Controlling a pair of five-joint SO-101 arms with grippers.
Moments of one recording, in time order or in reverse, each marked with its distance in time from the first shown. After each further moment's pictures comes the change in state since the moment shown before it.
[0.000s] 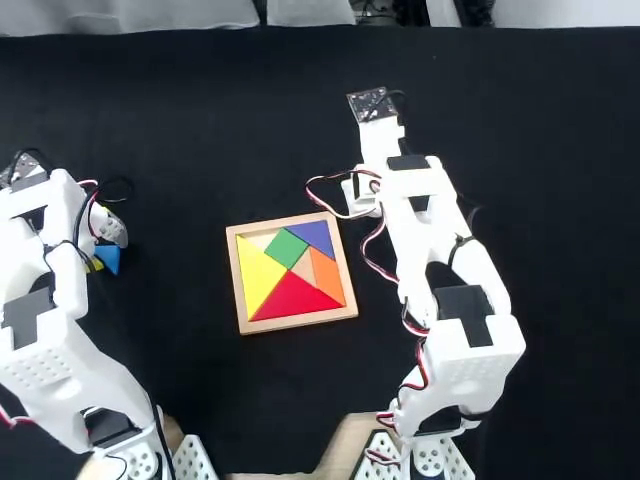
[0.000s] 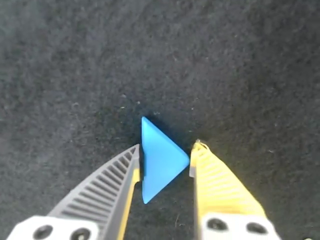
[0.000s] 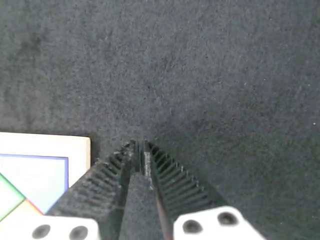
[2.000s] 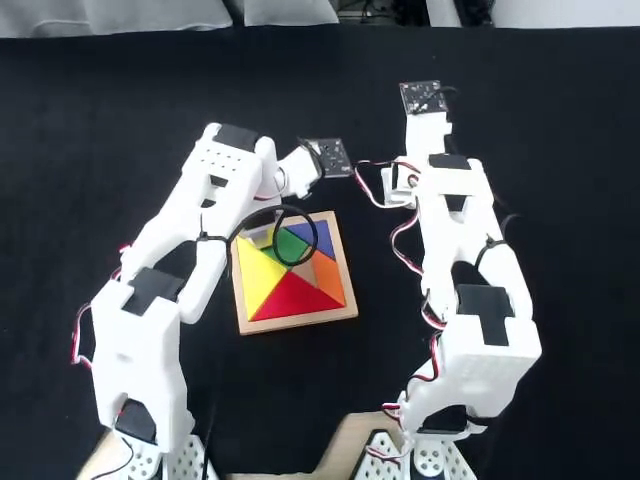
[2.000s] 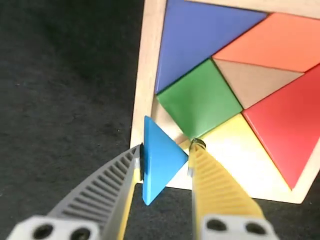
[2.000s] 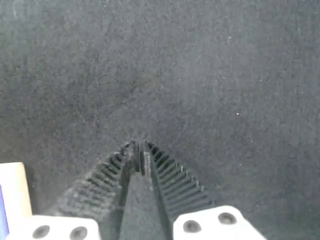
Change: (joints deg) left arm 42.2 9.8 -25.4 15.2 -80.9; right arm 9.0 0.0 0.0 -4.0 0.0
